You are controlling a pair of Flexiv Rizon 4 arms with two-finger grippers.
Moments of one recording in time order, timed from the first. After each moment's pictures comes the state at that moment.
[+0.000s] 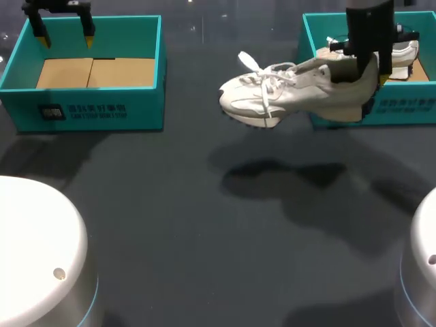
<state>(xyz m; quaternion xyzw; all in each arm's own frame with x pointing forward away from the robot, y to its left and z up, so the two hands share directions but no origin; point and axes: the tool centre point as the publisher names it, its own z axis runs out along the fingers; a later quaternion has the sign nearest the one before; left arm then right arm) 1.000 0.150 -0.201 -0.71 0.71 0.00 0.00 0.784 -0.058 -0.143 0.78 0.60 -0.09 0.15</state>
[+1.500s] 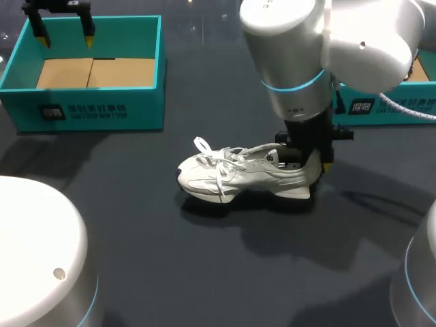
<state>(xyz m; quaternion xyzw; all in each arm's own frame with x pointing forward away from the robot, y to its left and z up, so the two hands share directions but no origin) 1.000 0.150 -0.200 -0.71 0.71 0.00 0.00 0.709 0.025 -0.282 0.78 0.60 -0.09 0.14</state>
